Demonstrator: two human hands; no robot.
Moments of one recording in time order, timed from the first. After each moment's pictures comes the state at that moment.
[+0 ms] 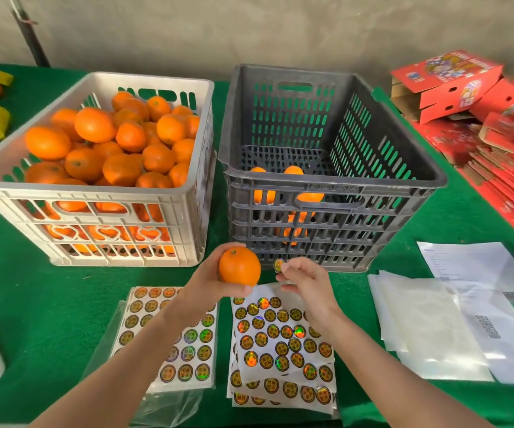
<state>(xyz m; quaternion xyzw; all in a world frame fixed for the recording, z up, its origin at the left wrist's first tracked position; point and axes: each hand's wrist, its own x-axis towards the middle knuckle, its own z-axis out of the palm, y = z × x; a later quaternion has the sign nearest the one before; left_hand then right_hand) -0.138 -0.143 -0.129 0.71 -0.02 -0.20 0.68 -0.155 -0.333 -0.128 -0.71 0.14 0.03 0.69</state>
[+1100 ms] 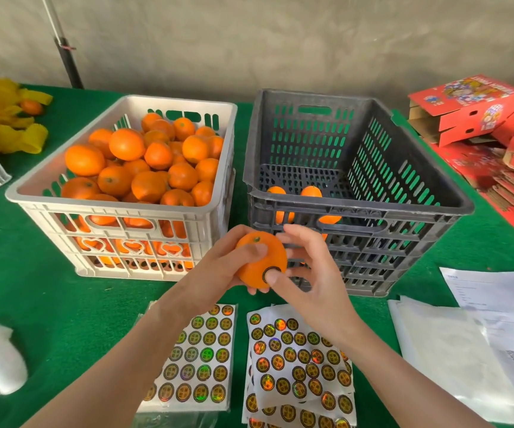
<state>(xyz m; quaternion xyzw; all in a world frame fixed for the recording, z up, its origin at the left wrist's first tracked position) -0.138 -0.132 -0.040 0.64 -0.09 -0.18 0.74 -0.167 -0.302 -0.045 -0.80 -0.15 -0.05 0.58</state>
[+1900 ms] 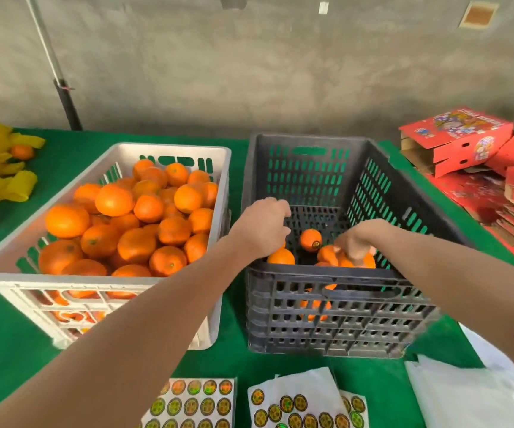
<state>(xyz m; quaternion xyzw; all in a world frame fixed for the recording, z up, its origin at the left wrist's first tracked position) 0.036 -0.188 0.006 0.96 -0.20 0.04 0.20 0.084 -0.394 -0.017 -0.88 -0.06 0.39 -0.24</state>
